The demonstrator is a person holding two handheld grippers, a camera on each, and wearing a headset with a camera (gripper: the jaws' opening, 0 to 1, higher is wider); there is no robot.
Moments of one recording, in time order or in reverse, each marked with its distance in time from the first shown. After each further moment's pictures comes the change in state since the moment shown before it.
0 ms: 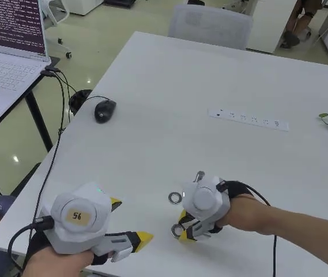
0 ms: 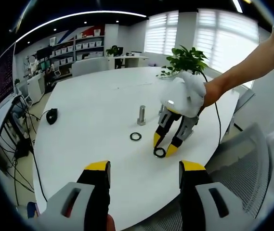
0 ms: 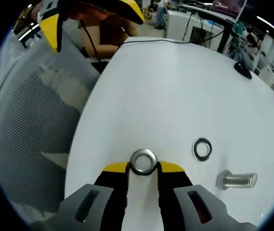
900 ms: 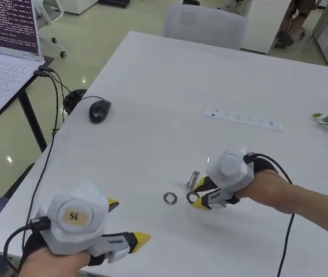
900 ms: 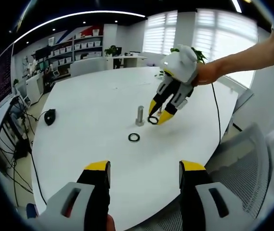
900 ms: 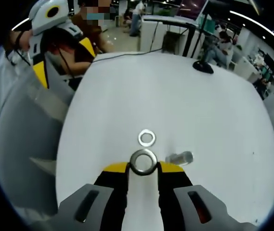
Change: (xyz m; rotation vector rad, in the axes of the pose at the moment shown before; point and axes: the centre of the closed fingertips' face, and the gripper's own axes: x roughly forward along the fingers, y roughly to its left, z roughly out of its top) left arm 0.004 -0.002 0.002 0.004 0.001 -0.013; right arm -0.074 -0.071 -0.008 0.124 -0.068 -0.181
